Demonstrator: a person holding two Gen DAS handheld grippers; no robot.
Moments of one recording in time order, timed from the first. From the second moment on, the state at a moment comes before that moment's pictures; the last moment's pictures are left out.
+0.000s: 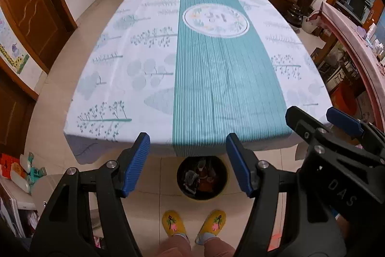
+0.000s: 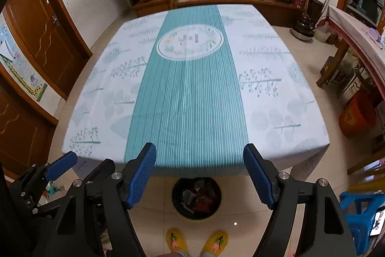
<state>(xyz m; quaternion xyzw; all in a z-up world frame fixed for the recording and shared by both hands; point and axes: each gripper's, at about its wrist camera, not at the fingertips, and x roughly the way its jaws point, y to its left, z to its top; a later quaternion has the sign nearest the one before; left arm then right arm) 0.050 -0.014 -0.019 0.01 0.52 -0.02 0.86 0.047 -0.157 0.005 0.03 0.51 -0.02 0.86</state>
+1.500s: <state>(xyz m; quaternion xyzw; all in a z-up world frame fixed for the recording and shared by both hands) 0.067 -0.032 0.015 -0.01 0.50 -0.06 0.87 0.048 -0.156 0.061 0.03 0.47 -0.02 0.88</state>
